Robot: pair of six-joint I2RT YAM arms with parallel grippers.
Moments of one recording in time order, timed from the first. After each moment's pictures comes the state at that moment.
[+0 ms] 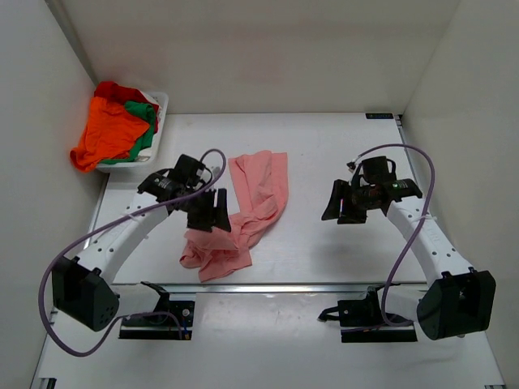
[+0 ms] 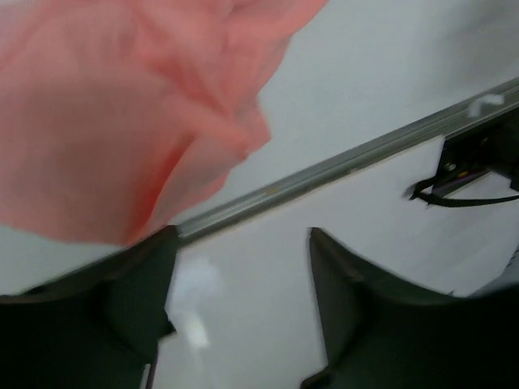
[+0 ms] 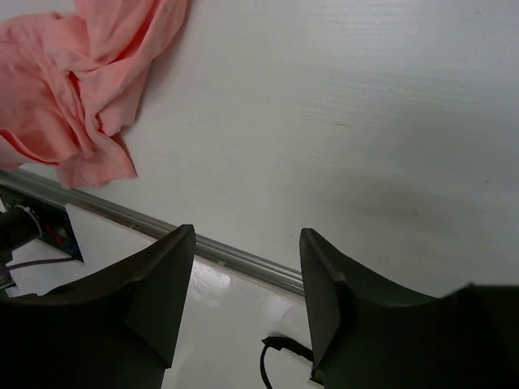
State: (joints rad) left arm -0.47 1.28 1.15 -0.97 0.33 -0.40; right arm 0.17 1.19 1.00 -0.87 -0.39 0.32
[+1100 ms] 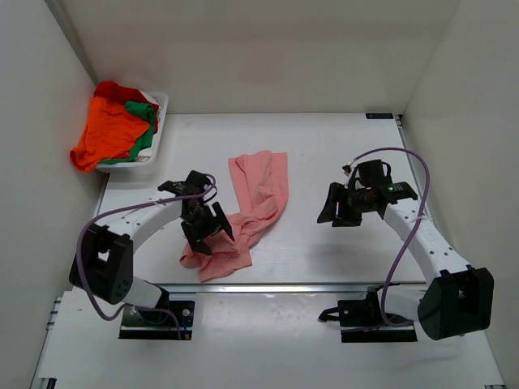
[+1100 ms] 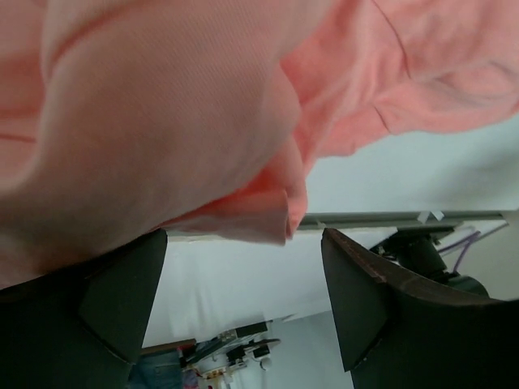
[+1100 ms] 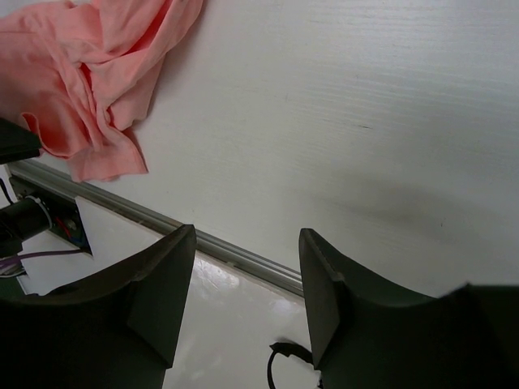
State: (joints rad) left arm -0.42 1.43 0.92 -0.89 0.33 -0.89; right arm 0.20 1.19 0.94 -0.82 -0.43 0.35
